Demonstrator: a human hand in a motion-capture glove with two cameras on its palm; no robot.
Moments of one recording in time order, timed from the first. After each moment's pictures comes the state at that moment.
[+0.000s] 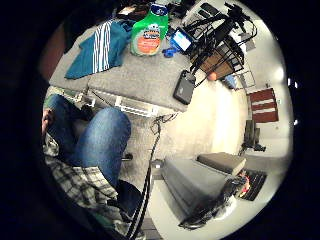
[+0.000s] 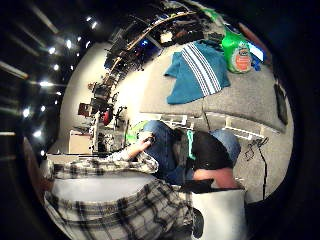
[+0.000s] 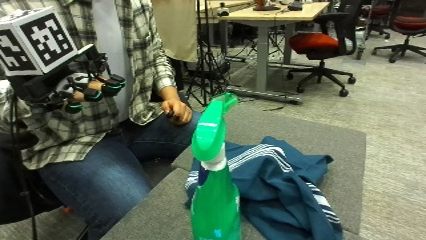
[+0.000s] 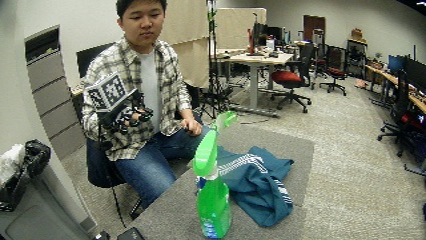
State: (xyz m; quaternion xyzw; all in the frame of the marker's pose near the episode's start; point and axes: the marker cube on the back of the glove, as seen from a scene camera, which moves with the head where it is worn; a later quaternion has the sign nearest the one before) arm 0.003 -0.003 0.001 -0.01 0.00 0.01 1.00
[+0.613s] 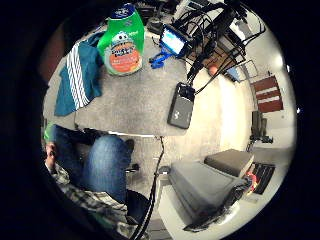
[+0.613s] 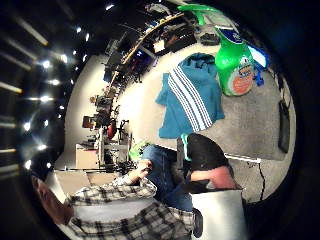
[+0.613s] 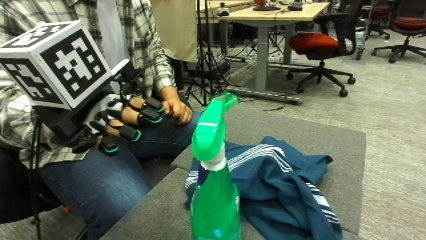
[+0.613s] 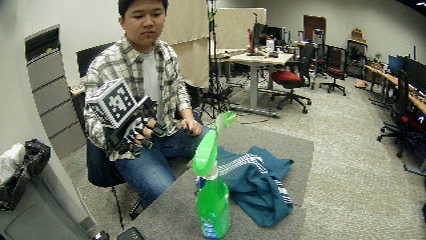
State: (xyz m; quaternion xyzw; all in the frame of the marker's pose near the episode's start) arm 0.062 -0.113 0.016 0.00 -0.04 0.07 1.00
